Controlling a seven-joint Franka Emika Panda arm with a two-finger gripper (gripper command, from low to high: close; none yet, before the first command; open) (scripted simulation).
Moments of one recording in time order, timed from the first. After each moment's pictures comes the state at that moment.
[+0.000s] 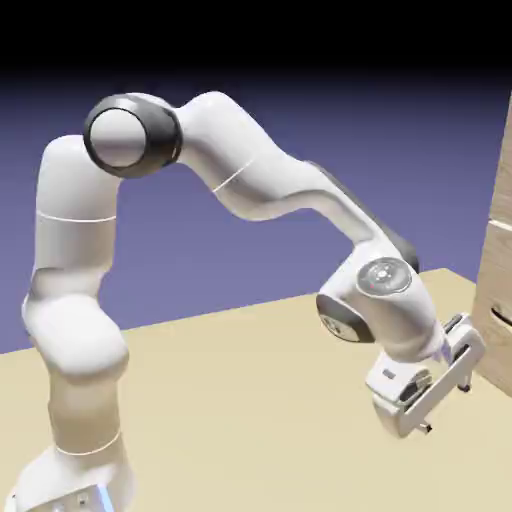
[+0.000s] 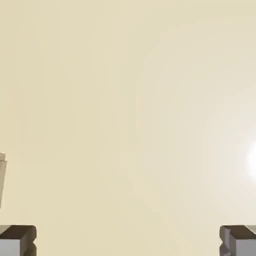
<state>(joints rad) 0.30 0.27 -0.79 -2.25 1.10 2.76 0.99</state>
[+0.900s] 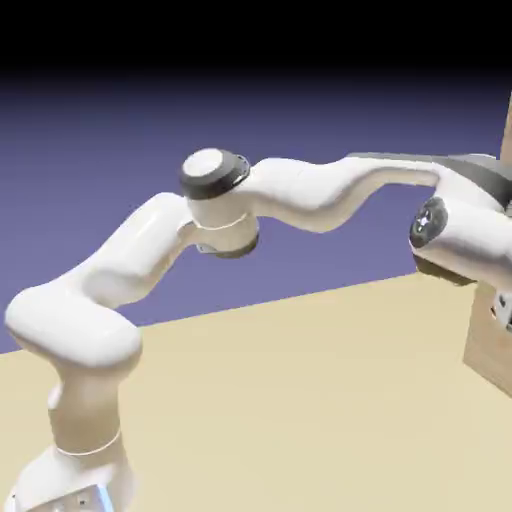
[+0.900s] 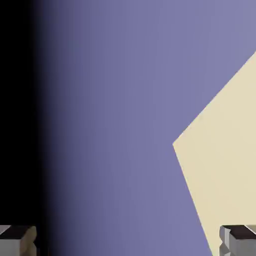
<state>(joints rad) 0.61 1.17 -1.65 -1.64 2.27 2.47 1.26</state>
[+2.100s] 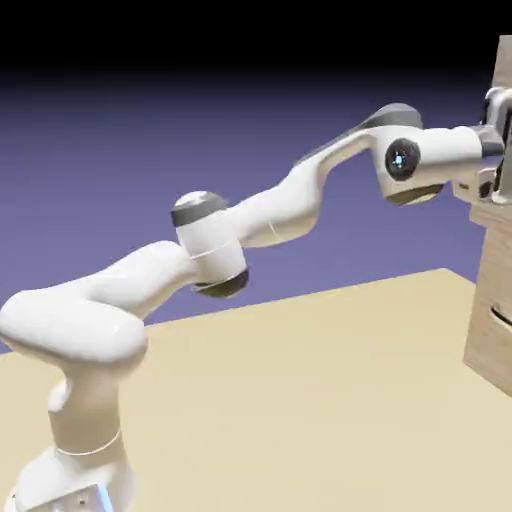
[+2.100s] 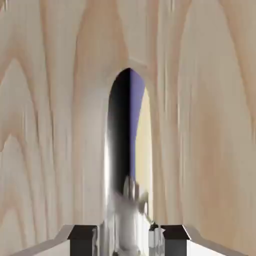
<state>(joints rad) 0.82 1.53 -1.98 -1.58 2.72 2.28 1.33</state>
